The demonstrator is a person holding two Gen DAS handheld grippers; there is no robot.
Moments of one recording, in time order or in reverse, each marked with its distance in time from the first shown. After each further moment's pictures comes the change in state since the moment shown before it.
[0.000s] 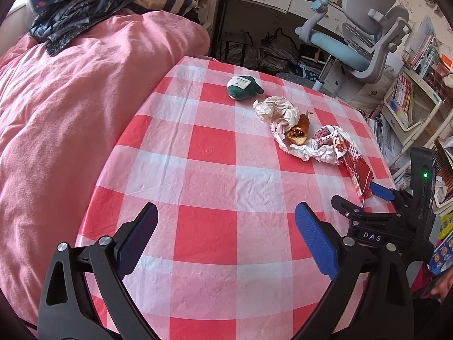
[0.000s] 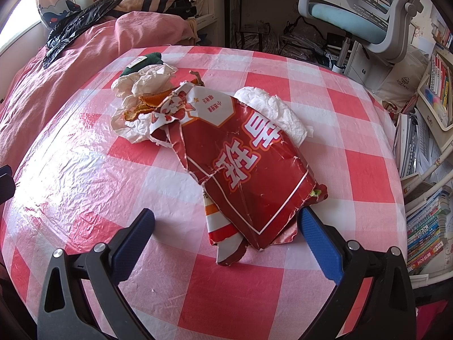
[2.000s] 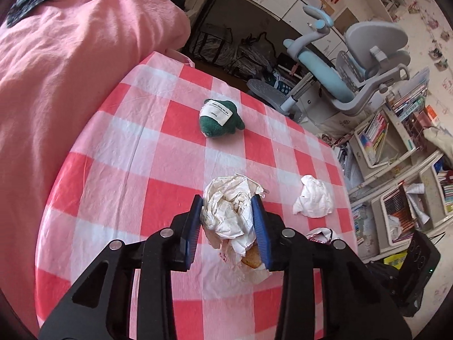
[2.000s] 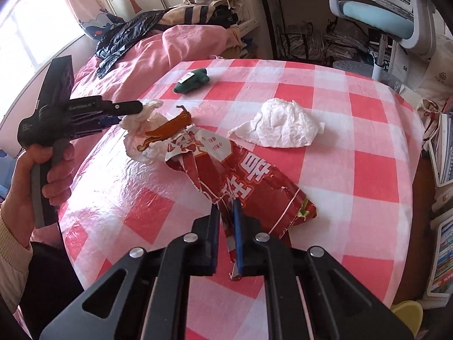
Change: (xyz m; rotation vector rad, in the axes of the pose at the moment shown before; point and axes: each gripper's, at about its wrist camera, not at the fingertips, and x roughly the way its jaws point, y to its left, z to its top) left arm 0.064 0.029 0.072 -0.172 0.042 -0.299; right arm -0.048 -0.030 -0.003 -0.012 -0.002 0.337
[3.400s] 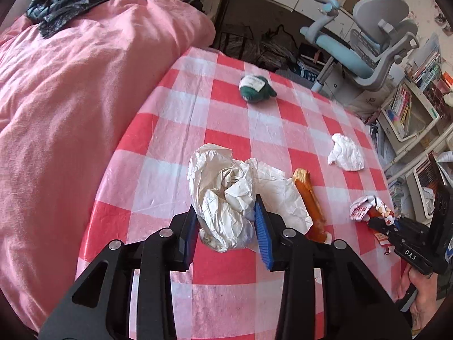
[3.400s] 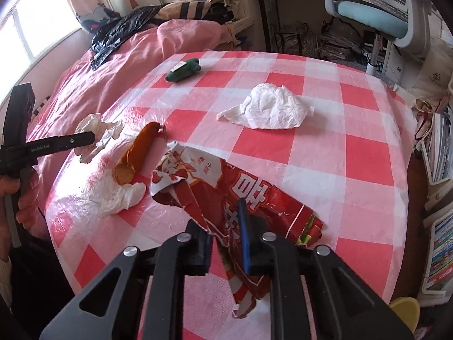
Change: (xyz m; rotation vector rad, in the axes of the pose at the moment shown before) left arm -0.048 0.009 -0.052 0.111 -0.025 0.229; right arm 0.006 -0.009 -0.015 -0.001 -0.017 -0.038
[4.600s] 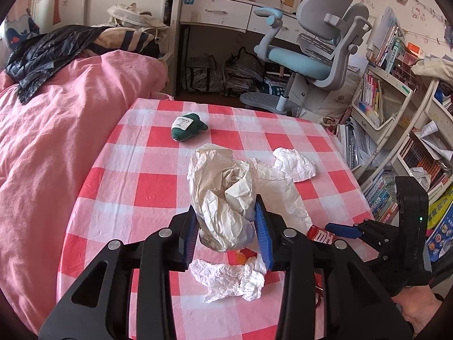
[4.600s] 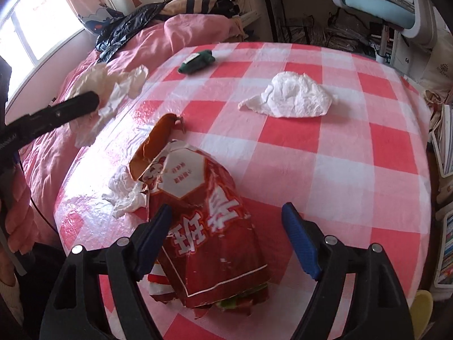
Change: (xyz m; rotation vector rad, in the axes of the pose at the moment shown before) left arm -0.028 -0.097 -0.005 0.196 -0.140 -0.027; right arm 0.022 0.022 -0.004 -0.047 0.045 0.026
